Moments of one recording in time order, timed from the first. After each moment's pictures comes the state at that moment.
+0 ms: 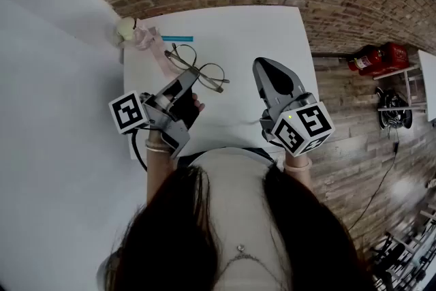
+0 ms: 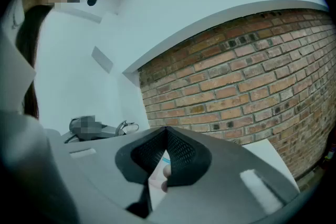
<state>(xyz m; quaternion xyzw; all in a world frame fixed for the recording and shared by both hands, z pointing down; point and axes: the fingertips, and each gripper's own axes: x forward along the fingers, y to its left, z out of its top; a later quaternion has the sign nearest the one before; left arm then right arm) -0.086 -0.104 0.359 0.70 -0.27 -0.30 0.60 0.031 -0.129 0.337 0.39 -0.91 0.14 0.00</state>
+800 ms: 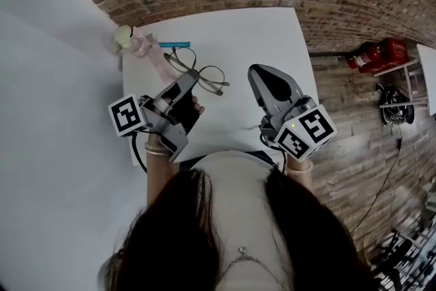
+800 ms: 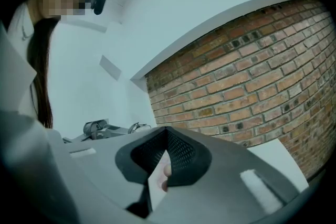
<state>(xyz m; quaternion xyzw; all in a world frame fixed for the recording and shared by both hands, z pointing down) -0.077 -0.105 0.349 0.70 -0.24 -0.30 0.60 0.028 -0.113 0.323 0.34 -0.93 0.14 -0.03</state>
